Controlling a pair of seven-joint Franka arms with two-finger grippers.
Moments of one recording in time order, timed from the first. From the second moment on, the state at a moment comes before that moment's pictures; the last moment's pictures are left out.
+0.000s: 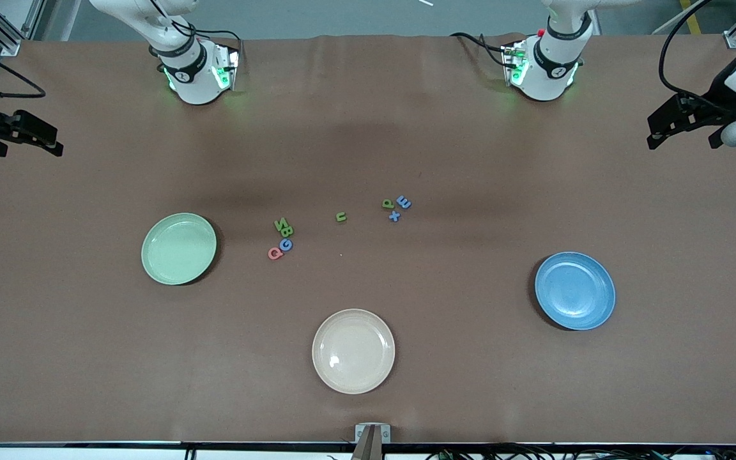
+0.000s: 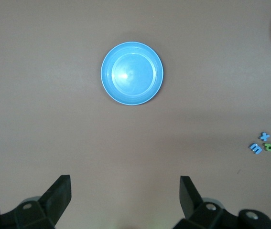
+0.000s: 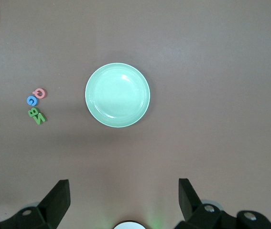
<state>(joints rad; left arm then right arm) 0.04 -0.11 -0.13 -1.62 0.01 1.54 -0.08 -0.01 -0.10 -0.04 -1.66 -0.01 1.49 -0.04</state>
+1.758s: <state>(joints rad) -0.02 0.17 -0.62 -2.03 -0.04 2.15 -1.06 -0.01 -0.10 -0.04 -1.65 0.02 1.53 -0.04</state>
